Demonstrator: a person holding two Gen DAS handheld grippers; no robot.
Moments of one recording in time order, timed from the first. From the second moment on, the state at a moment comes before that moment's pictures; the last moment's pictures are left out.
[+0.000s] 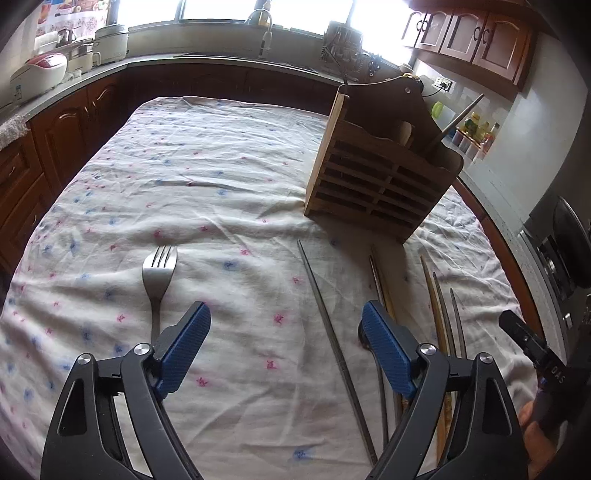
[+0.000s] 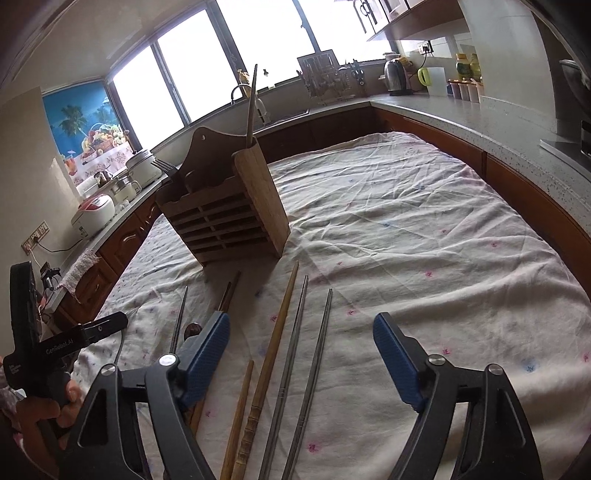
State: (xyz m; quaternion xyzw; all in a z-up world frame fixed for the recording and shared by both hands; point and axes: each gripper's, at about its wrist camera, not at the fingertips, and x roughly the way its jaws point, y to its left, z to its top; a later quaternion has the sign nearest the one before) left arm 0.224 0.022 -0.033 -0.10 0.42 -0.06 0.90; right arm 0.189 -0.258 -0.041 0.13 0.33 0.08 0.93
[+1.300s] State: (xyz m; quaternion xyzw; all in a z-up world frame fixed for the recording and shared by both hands) left arm 0.295 -0.031 -0.062 0.00 0.48 -0.13 0.87; right arm 0.263 -0.245 -0.076 0.08 0.43 0.07 0.90
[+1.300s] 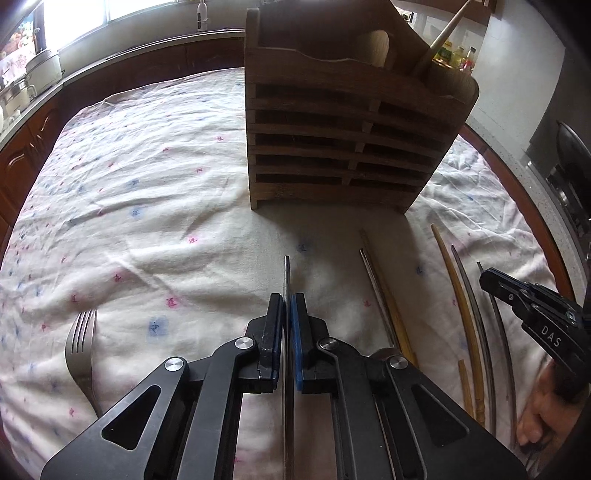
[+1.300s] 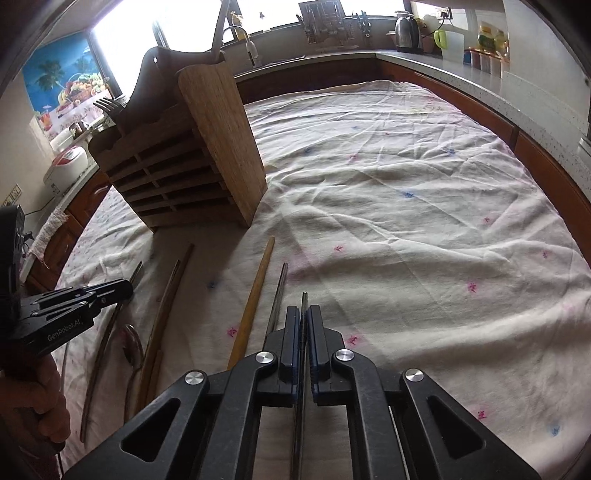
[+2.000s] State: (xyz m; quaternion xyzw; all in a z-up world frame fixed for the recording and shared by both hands) left arm 0.212 0.006 0.042 -0.07 0.38 -0.18 0.91; right arm 0.211 -0.246 0.020 0.10 0.32 0.10 0.94
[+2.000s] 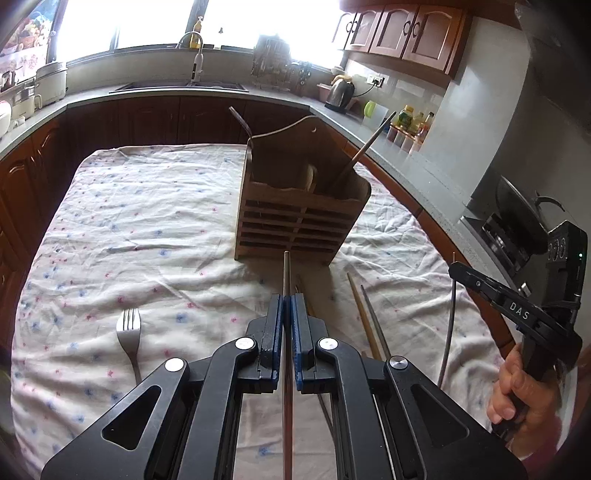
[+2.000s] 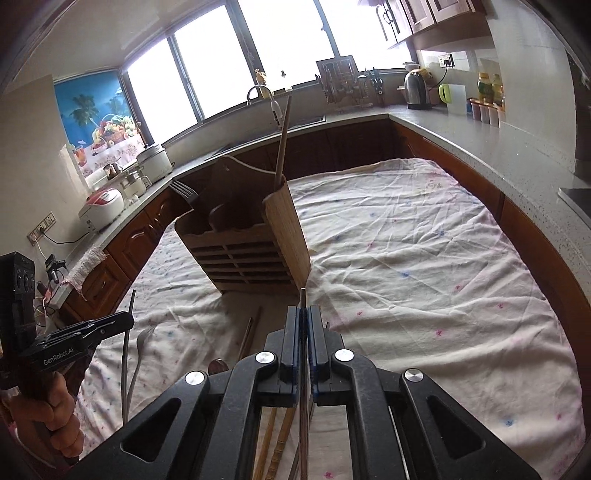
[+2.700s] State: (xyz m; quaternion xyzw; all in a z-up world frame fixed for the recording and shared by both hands) left arm 0.169 0.026 0.075 -0.09 0.33 -0.19 0.92; right arm 0.165 -0.243 0.071 0.10 0.25 0.11 0.96
